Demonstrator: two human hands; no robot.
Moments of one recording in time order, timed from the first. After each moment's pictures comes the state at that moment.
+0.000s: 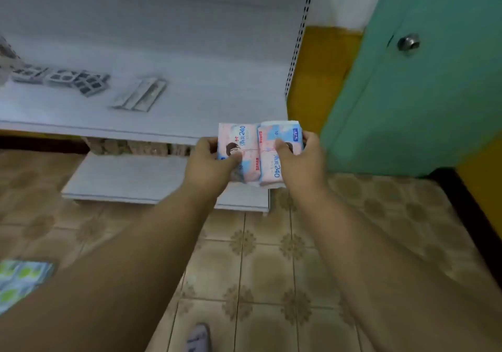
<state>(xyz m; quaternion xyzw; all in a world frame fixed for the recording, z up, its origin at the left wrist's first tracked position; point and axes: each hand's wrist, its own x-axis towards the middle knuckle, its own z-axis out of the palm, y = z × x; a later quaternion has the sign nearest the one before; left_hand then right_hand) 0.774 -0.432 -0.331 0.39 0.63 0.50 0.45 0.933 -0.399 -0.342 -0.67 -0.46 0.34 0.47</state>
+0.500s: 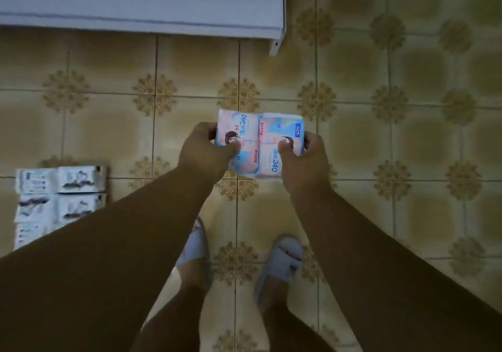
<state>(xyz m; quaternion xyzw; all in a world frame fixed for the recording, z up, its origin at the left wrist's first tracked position) 0.788 -0.491 -0.883 0.32 0.75 0.23 0.54 0.947 -0.511 -0.895 -0.82 -0.30 0.40 0.27</state>
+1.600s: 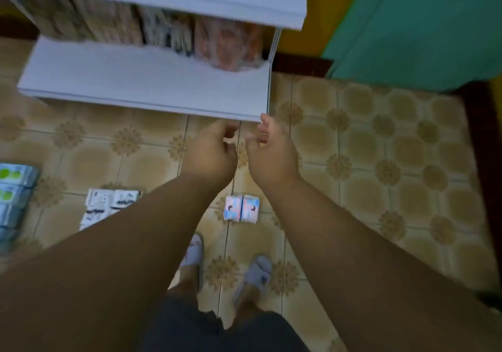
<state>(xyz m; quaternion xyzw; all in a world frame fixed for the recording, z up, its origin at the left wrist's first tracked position) 0.811 -0.510 -0.499 0.55 0.72 0.26 0.34 0.924 -0.495 -0.506 -0.68 -0.53 0.41 0.29</state>
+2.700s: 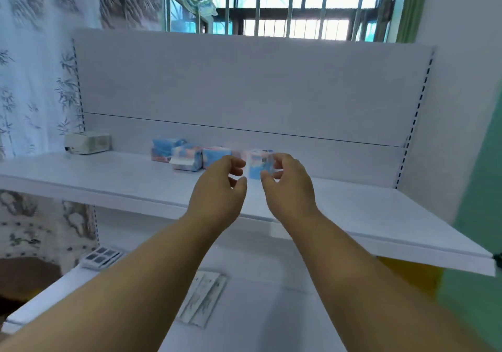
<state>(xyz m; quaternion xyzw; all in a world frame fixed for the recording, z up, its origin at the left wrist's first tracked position) 0.525 -0.173 -0.052 0.60 0.61 0.52 0.03 0.648 -0.139 -0.041 -0.49 -0.70 0.14 0.50</state>
